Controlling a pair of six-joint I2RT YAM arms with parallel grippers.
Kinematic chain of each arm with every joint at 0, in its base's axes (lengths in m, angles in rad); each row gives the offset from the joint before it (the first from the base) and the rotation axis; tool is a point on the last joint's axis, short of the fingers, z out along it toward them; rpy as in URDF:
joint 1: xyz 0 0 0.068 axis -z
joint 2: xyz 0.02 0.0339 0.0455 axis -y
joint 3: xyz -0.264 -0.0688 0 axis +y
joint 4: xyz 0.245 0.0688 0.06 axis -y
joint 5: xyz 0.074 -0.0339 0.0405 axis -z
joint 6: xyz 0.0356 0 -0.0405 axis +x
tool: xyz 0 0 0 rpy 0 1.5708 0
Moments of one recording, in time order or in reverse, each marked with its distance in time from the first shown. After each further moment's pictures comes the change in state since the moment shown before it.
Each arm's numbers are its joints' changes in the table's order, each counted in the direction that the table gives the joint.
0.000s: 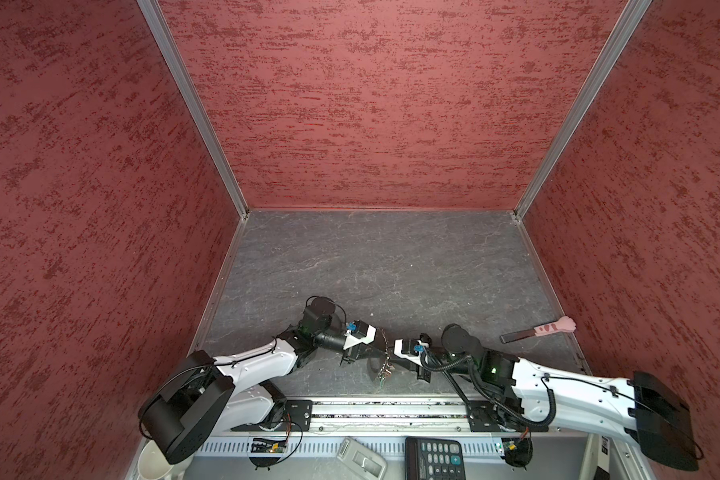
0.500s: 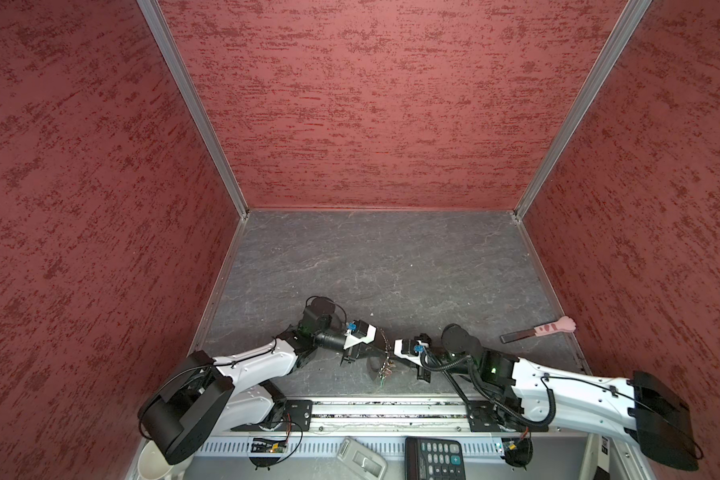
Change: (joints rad) left arm 0.000 0.003 0.000 0.000 -0.016 0.000; right arm 0.000 0.002 0.000 -0.001 0.012 0.003
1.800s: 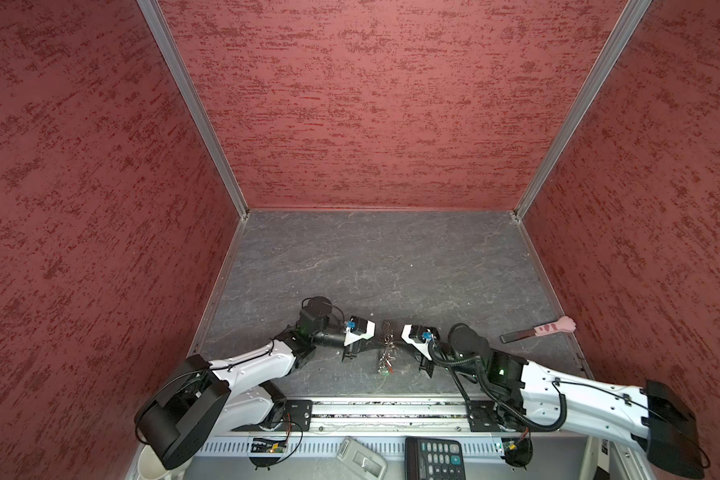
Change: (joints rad) left arm -0.006 0.027 0.007 0.045 -0.096 0.008; right arm 0.017 0.089 0.000 -0.045 0.150 0.185
